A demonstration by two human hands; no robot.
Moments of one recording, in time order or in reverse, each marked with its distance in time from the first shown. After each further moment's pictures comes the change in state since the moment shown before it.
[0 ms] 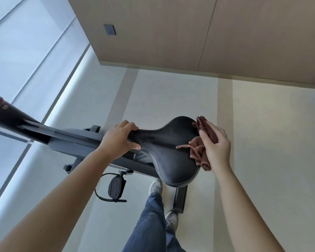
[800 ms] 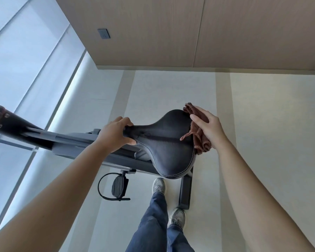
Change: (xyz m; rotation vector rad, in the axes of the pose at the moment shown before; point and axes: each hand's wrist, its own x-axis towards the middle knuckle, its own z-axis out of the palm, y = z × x) left_hand 0.006 0.004 -0.004 0.018 -0.050 -0.057; right_hand 0.041 0.004 -0.011 -0.003 -0.287 0.065
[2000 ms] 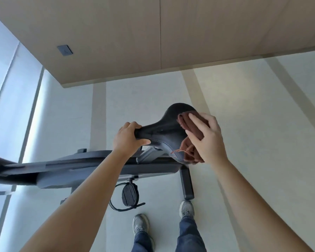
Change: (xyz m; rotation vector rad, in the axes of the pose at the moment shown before) left_hand 0.001 -0.025 0.010 -0.184 0.026 0.144; right_hand -0.121 -0.046 0.085 -0.596 0.479 -0.286
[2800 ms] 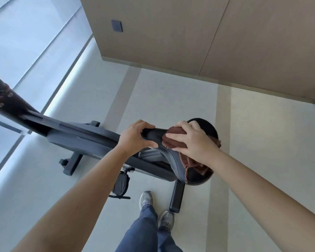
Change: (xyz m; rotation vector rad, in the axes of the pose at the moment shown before) left_hand -0.008 -0.005 0.007 -0.227 0.124 -0.090; right_hand 0.079 -0.007 0.037 -0.315 -0.785 -0.617
